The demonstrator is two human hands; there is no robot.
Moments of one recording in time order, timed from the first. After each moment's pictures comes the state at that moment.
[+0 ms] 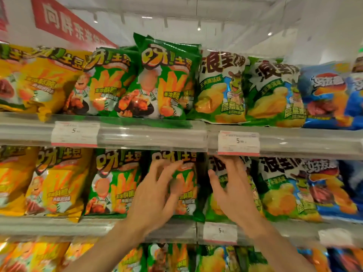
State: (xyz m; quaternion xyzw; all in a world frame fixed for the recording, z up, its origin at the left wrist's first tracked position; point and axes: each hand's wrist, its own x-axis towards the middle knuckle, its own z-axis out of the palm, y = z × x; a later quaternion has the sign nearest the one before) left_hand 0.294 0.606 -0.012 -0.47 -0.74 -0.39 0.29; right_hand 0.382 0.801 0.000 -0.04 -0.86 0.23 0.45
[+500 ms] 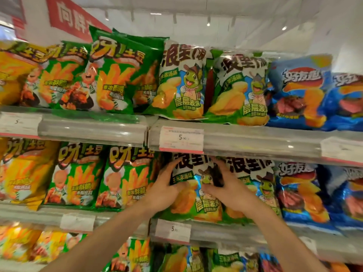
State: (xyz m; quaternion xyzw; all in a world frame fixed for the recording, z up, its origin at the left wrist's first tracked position) left_hand 0.322 0.749 -0.014 -0.30 -0.78 -0.55 -0.05; right_hand 0.414 0.933 0.010 -0.07 -0.91 0.38 0.13
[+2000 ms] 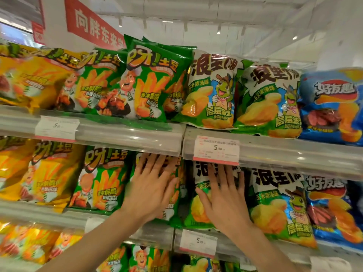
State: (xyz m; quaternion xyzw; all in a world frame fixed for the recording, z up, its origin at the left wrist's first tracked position) left_hand 0.283 0.661 -0.015 -0.35 -0.85 -0.10 0.38; right_hand 0.371 0.865 -0.023 -0.11 -0.95 -0.06 0.28
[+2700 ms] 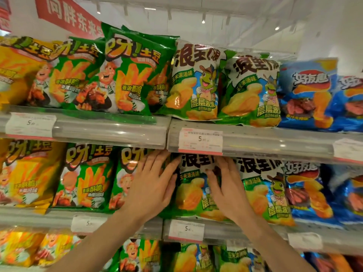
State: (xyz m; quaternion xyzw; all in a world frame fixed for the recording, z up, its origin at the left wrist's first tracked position) left_hand 0.301 0.685 -0.015 -0.43 -0.78 -0.17 0.42; right_hand 0.392 0.893 -0.017 -0.04 -0.90 0.20 0.38
